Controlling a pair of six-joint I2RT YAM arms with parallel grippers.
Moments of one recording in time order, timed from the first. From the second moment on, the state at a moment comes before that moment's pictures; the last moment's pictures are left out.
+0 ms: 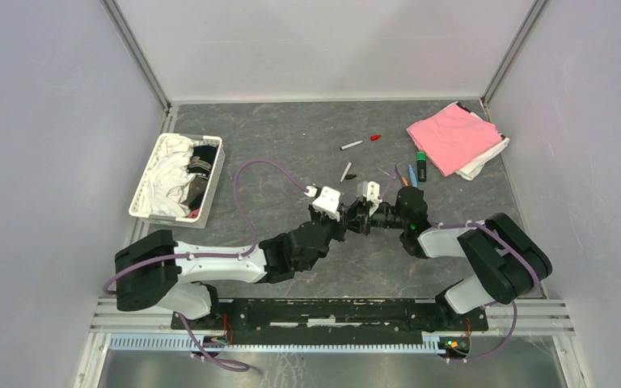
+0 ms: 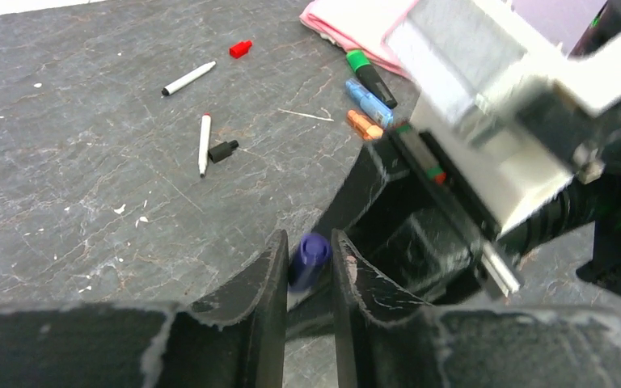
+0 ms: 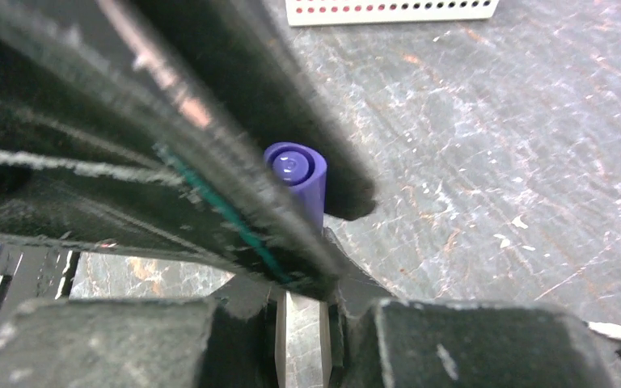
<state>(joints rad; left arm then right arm) -1.26 1.42 0.68 0.60 -0.69 -0.25 0.52 1.51 0.37 1.03 -0.90 -0.09</state>
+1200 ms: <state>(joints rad) -0.80 1.04 0.66 0.43 0.23 -0.44 0.44 1.37 0.69 0.30 -1.15 -0.01</state>
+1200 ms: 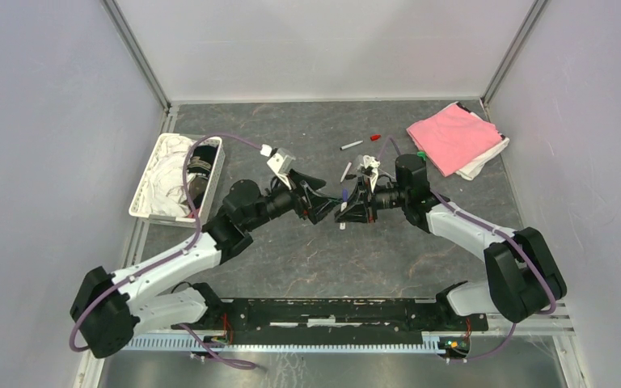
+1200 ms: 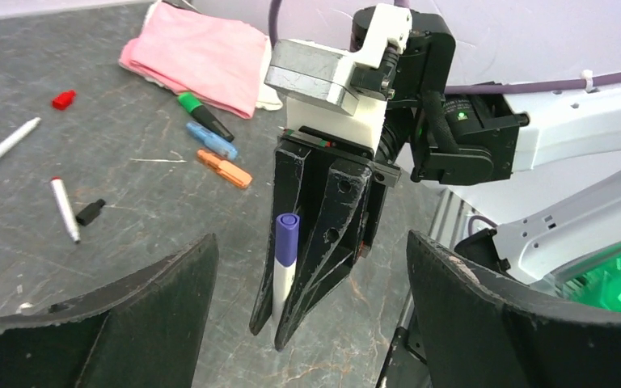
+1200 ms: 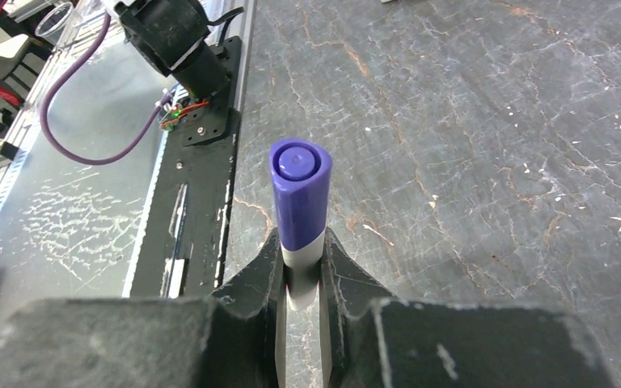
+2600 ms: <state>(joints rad) -0.79 1.31 0.72 0.55 0.40 -0.42 0.41 1.36 0.66 0.30 -1.21 0.06</state>
